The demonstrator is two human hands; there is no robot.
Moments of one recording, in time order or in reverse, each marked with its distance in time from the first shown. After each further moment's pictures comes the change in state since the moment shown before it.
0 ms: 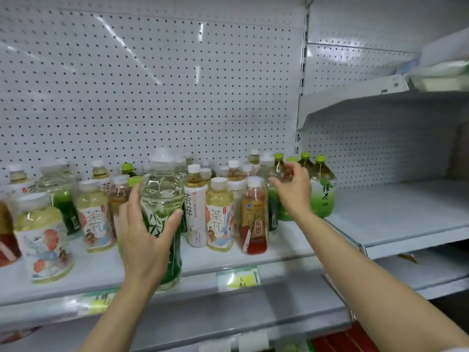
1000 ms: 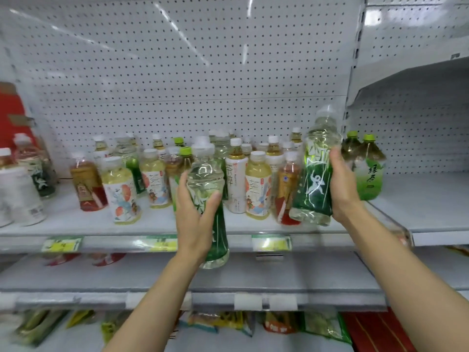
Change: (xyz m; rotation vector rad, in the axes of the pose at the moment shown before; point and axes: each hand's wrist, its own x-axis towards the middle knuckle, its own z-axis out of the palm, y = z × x) left_hand -0.048 0.026 -0.026 -0.115 -0.069 -0.217; right_hand -0.078 -0.050 -0.045 0.687 -0.267 0.186
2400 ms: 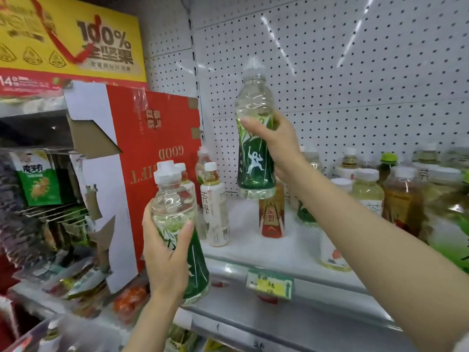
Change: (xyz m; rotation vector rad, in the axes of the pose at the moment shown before) left_hand 0.159 -0.212 -0.406 0.138 0.432 0.095; right_hand -0.052 -0.019 0.594 0.290 -0.576 -0.066
